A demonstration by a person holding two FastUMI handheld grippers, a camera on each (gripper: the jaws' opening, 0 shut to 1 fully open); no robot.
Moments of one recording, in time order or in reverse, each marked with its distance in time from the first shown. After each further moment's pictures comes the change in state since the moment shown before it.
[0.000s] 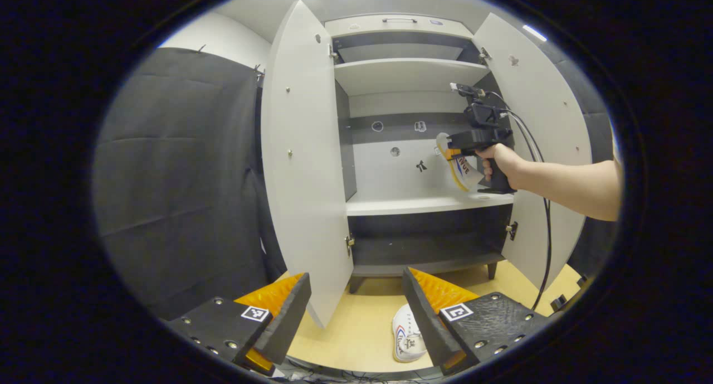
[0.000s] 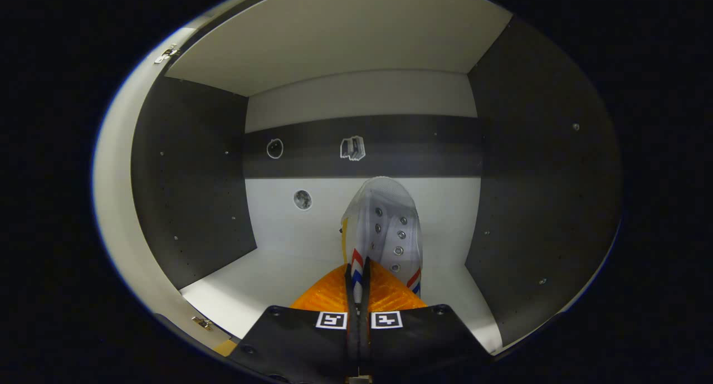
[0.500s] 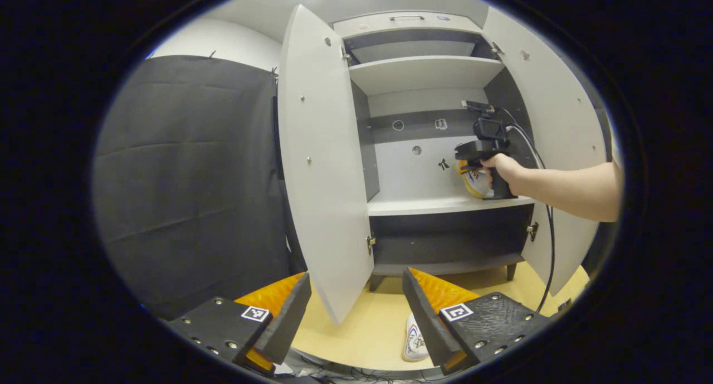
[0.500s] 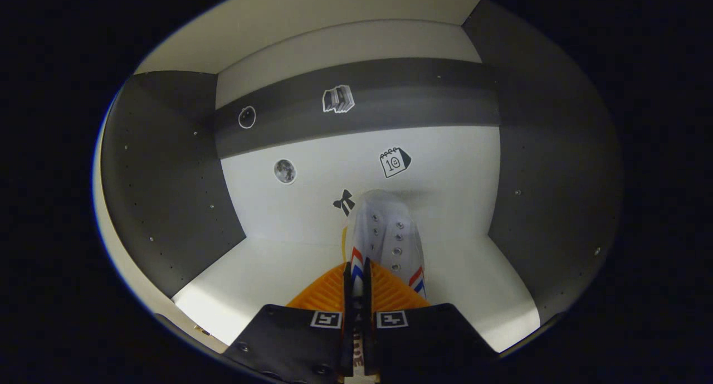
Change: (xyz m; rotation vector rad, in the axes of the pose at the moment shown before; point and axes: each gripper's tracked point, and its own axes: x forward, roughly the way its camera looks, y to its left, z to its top) left arm -0.010 0.011 0.004 0.003 0.022 0.132; right arm 0.050 0.003 -0.039 0.089 0.137 -0.012
